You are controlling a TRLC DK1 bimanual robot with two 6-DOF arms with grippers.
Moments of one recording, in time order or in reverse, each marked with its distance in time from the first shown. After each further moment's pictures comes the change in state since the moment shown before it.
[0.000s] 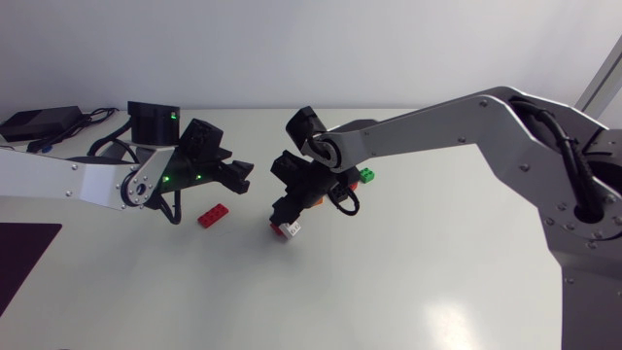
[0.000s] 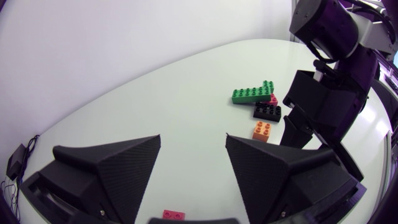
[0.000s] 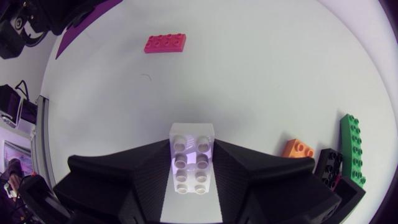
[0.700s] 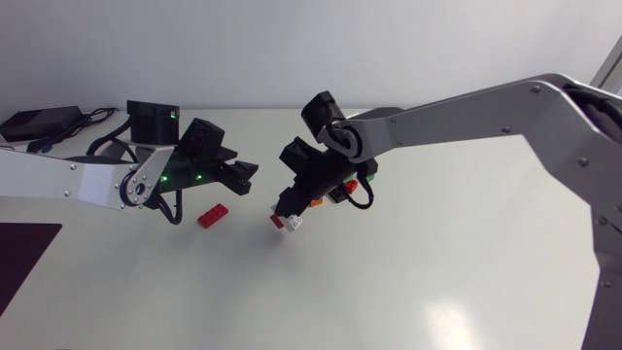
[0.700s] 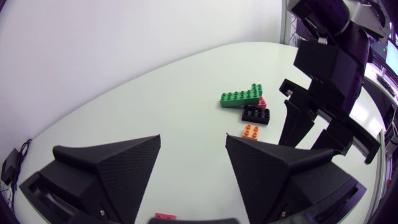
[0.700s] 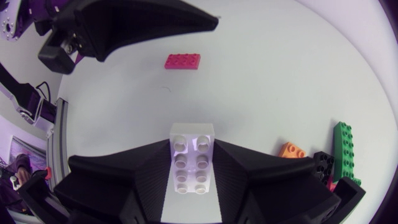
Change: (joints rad) left arm 0.000 -0.008 -0.001 -0.005 0.082 0.000; right arm -0.044 -0.111 -0.070 0.018 -0.123 -0.031
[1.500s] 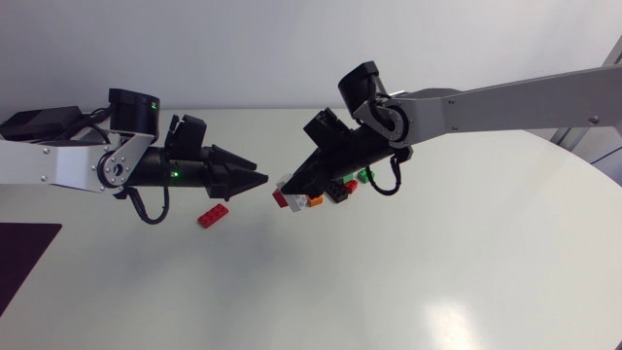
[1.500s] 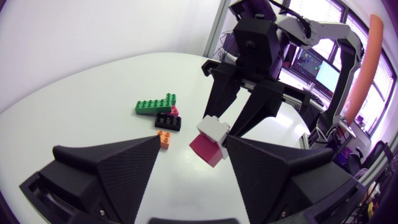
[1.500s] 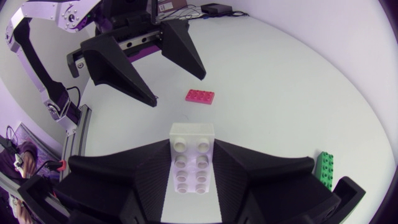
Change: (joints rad) left arm 0.100 -0.025 0.057 -0.240 0.622 0.003; right arm -0.085 -0.165 -0.111 0.095 -0.211 -0.098
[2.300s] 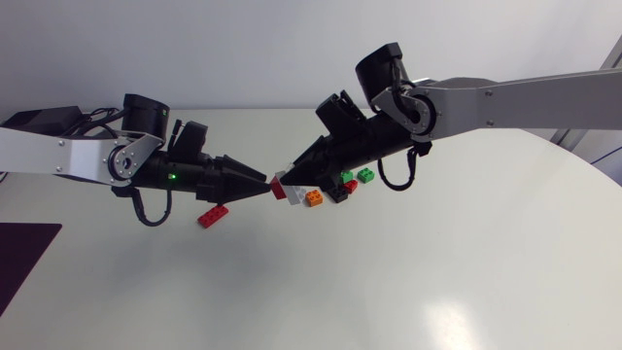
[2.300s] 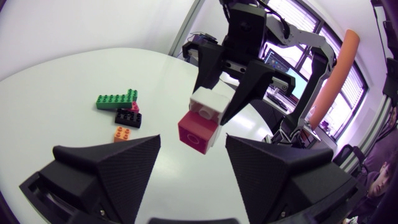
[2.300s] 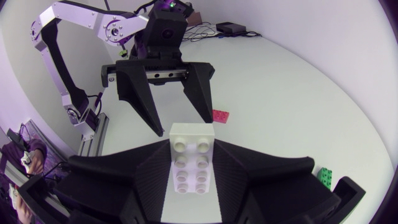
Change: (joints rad) left arm 0.011 0.067 0.052 -0.144 0.259 0.055; right arm -0.019 -0.100 -0.051 0.024 -0.121 -0.007
